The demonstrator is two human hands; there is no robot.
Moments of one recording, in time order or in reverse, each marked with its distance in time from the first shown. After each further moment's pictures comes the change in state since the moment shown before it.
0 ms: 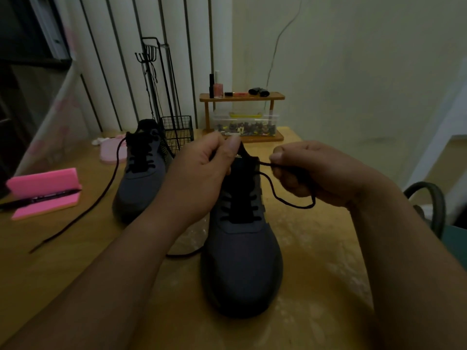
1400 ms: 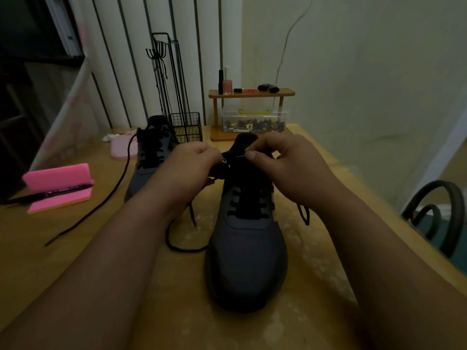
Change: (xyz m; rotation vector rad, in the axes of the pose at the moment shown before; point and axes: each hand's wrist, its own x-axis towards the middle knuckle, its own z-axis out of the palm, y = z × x) left_hand 0.011 -0.019 -0.025 -0.056 -0.052 -0.476; right_hand 0.035 0.009 0.051 -0.571 0.441 -0.250
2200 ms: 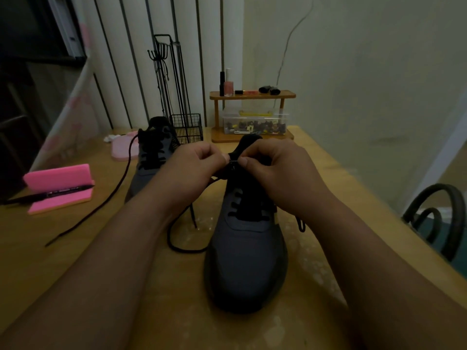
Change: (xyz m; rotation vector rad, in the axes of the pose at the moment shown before) left_hand 0.001 -0.005 -0.002 -0.007 -0.042 0.106; right_hand 0.000 -0.003 0.017 -0.121 0.073 -0.029
